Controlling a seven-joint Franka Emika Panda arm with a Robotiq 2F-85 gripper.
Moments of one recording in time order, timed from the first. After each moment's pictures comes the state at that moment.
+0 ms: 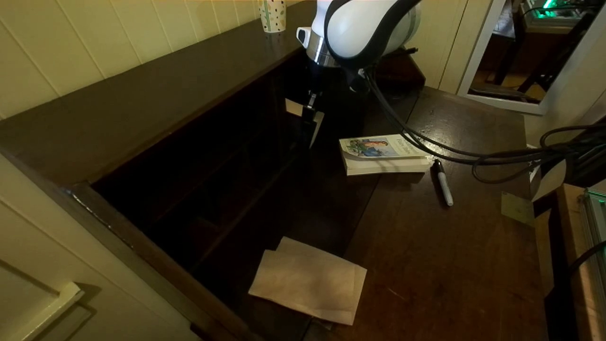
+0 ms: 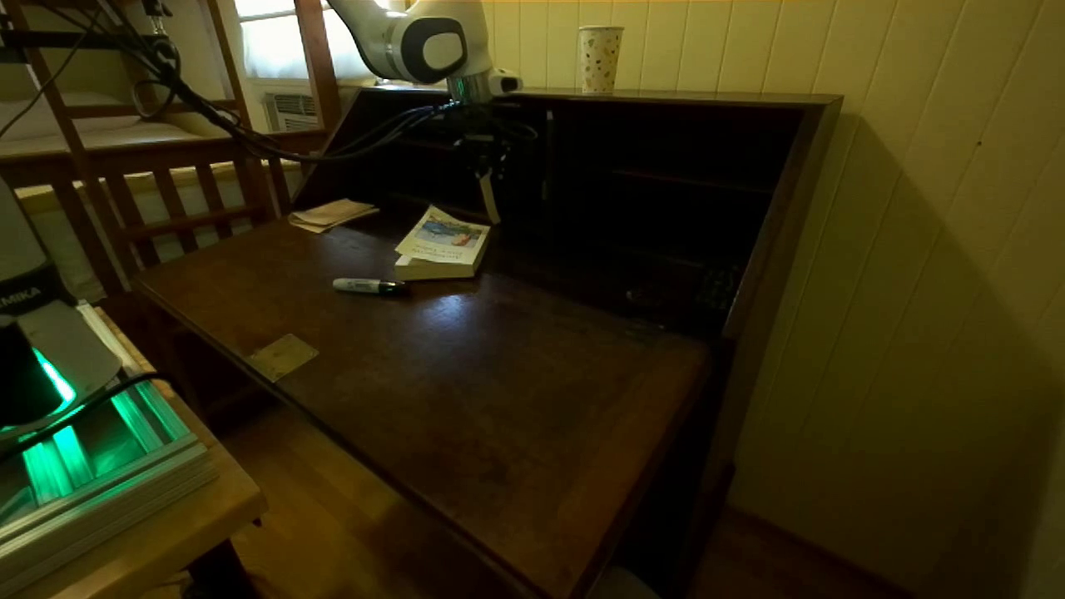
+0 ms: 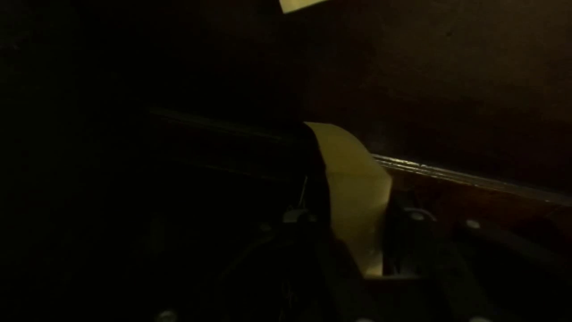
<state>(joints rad) -0.17 0.49 0.08 -1.88 0.04 2.66 -0.40</state>
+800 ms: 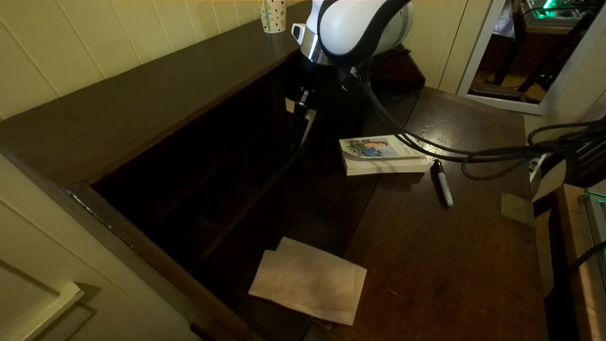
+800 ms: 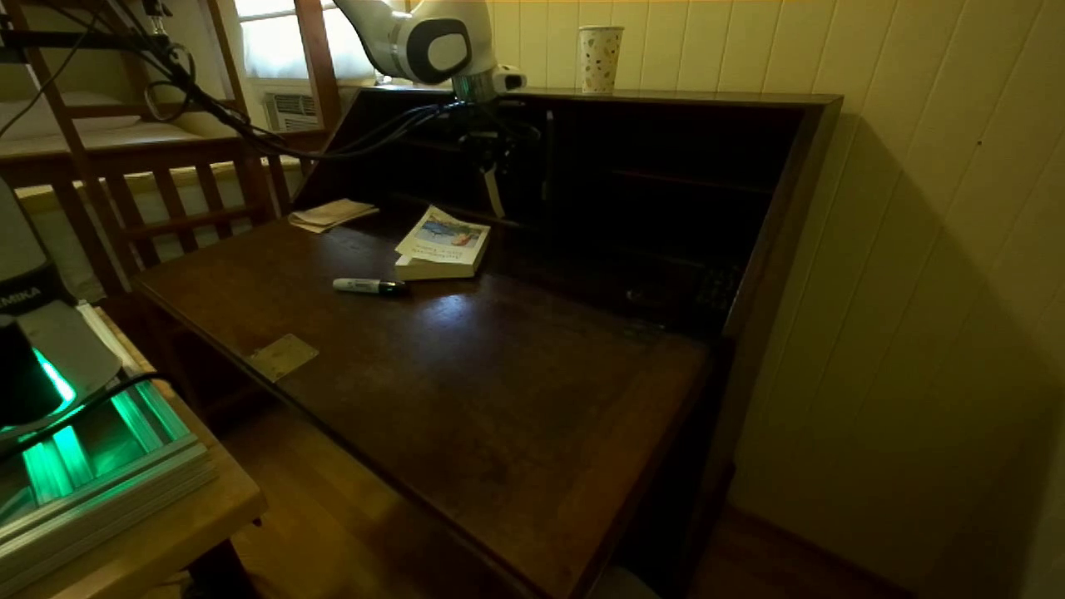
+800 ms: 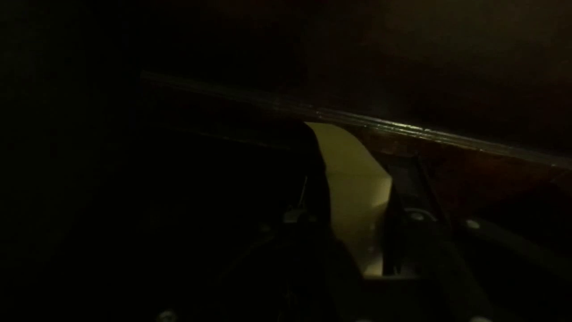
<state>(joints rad) -0.20 0.52 0.12 -1.83 0.06 2.68 -0.40</state>
